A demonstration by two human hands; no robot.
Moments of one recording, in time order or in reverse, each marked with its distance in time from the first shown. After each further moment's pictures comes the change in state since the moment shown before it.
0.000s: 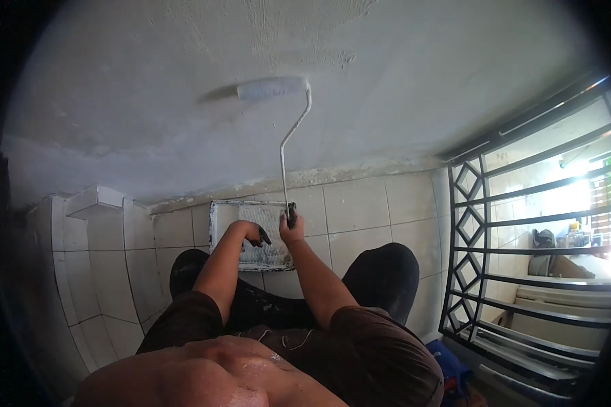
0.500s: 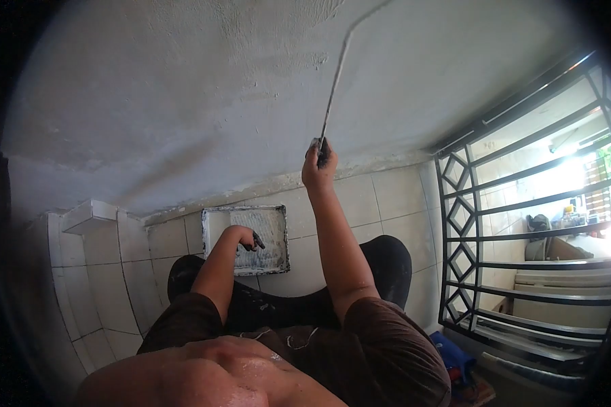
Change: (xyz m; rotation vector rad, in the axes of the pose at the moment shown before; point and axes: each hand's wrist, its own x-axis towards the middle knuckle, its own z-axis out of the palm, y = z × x) left_hand 0.031 -0.012 0.003 -0.097 -0.052 0.126; right_hand 0.182 -0.192 -0.084 0.216 0.058 -0.075
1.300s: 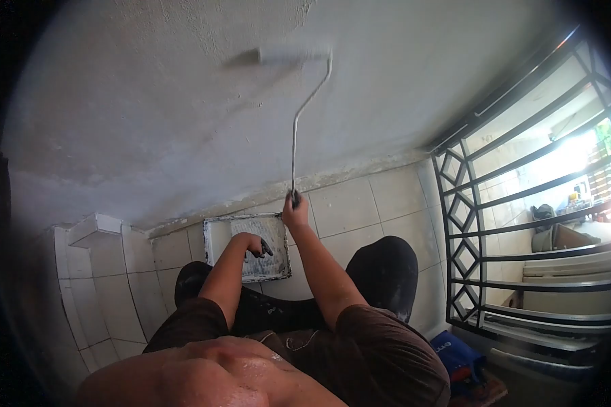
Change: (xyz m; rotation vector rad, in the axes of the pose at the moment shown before) left_hand -0.034 0.069 0.004 0.020 -0.028 -0.139; right_hand -0.102 0.126 0.008 -0.089 0.055 0.127
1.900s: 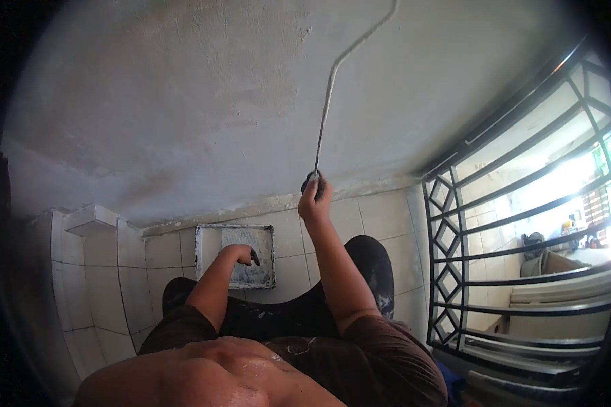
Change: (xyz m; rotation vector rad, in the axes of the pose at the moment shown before) left_hand 0.008 0.004 0.020 0.259 0.291 0.071; right_hand 0.066 -0.193 -0.066 0.216 -0.017 -0.269
